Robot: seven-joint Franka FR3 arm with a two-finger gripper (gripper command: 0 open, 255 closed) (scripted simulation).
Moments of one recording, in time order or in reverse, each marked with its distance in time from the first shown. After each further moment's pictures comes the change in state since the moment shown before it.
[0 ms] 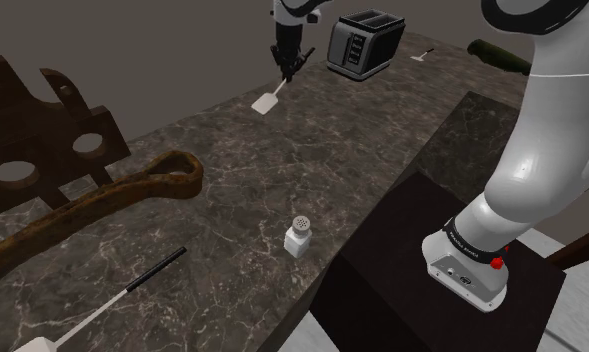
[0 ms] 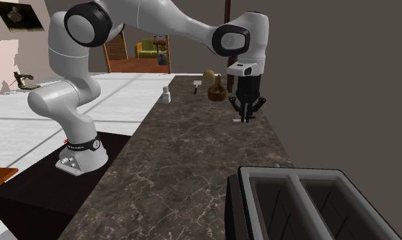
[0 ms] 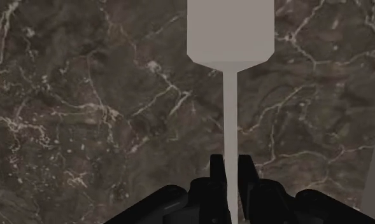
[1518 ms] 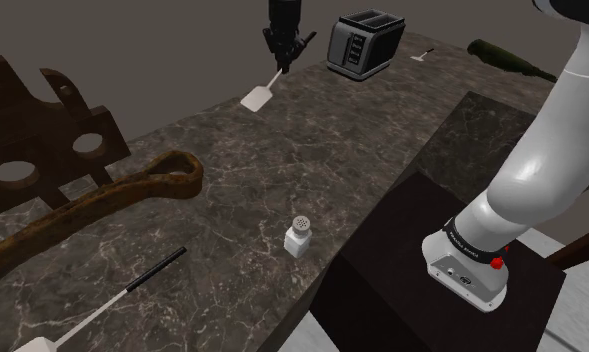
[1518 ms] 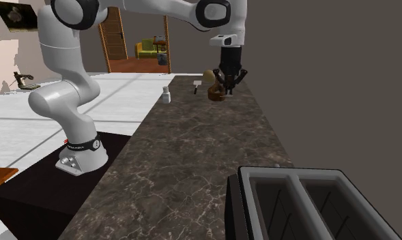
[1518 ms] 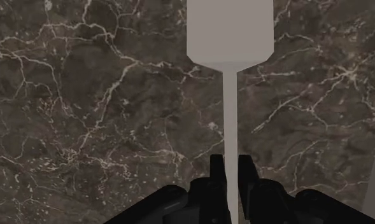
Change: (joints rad) arm 0.052 -0.218 0.069 -0.111 0.074 -0.104 0.104
